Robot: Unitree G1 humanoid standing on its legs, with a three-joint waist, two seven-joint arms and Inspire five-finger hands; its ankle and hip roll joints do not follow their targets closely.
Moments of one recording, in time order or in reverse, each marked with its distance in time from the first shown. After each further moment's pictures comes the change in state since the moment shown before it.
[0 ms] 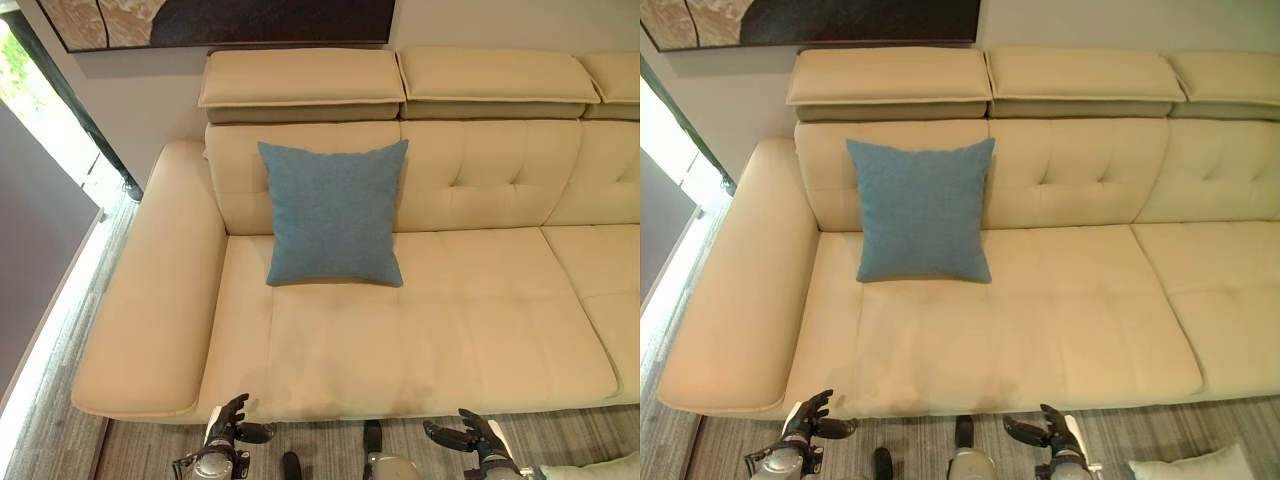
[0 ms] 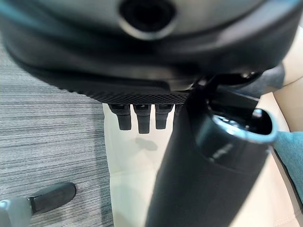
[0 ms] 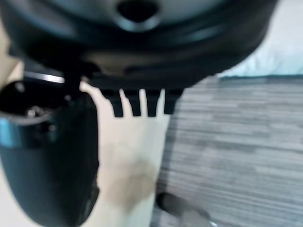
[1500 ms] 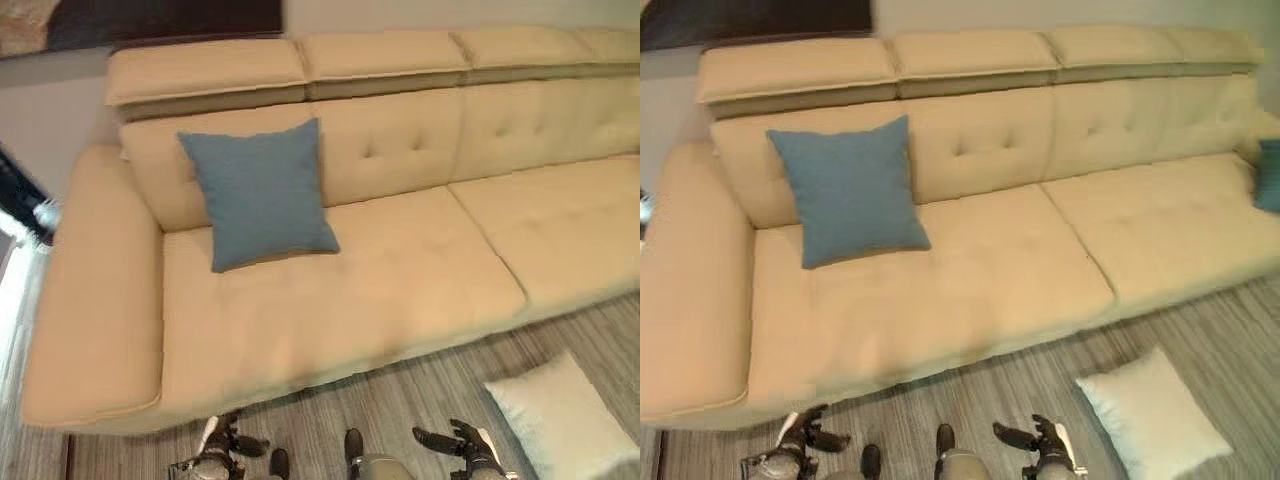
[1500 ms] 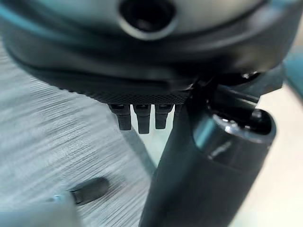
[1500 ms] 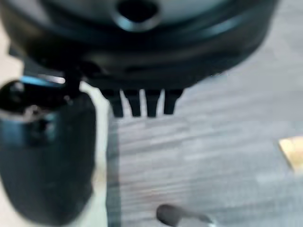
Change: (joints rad) left arm -0.020 0.021 -0.112 0.092 0.002 0.021 -0.002; right arm -0.077 0.065 -0.015 0.119 0.013 0.026 -0.025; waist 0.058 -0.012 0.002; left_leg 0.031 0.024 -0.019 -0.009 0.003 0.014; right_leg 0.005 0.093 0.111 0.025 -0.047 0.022
